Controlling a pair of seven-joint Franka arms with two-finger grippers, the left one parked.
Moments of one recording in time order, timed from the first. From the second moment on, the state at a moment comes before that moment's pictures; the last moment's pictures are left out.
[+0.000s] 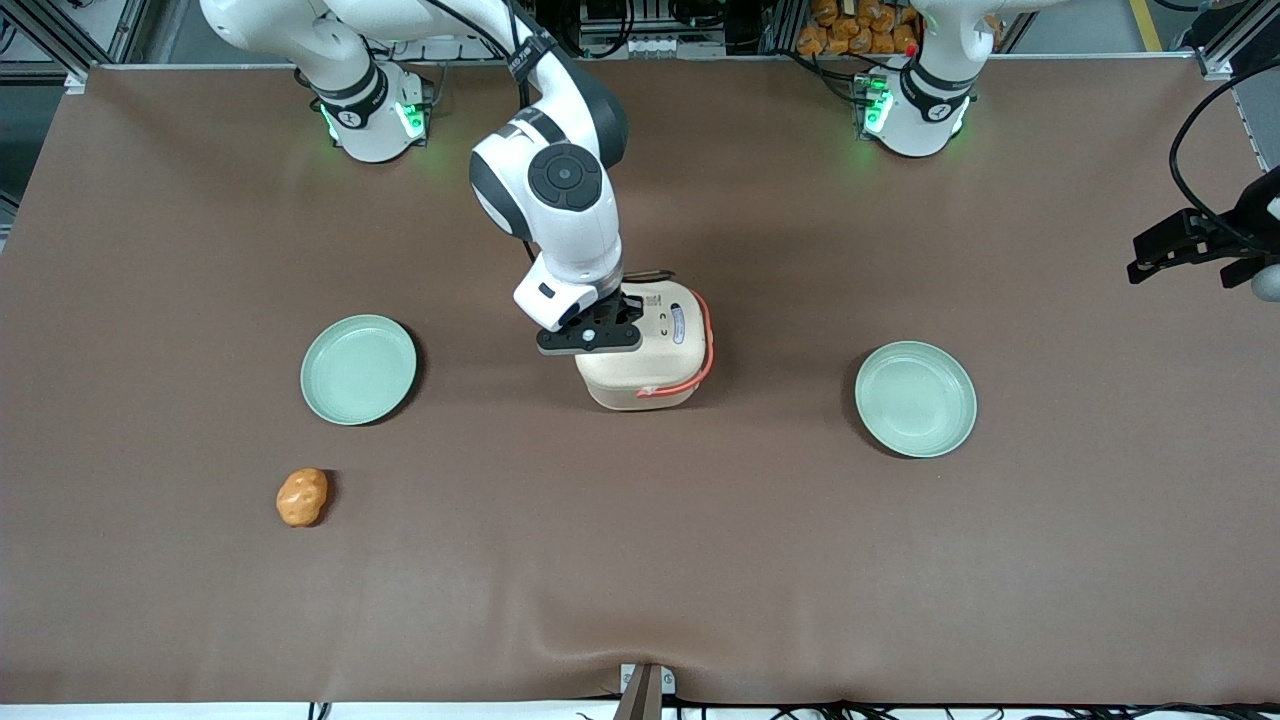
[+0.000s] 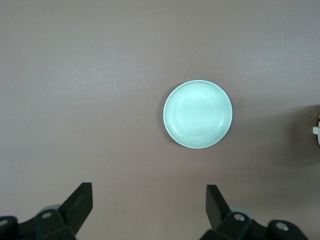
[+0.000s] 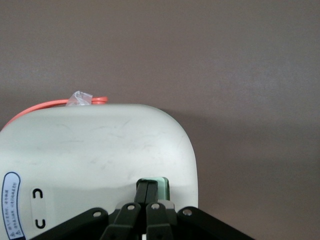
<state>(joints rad) 0.79 0.48 -0.06 -1.59 0.01 2.11 0.70</state>
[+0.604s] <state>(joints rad) 0.77 0.33 -0.08 -1.48 0.01 1.87 0.70</state>
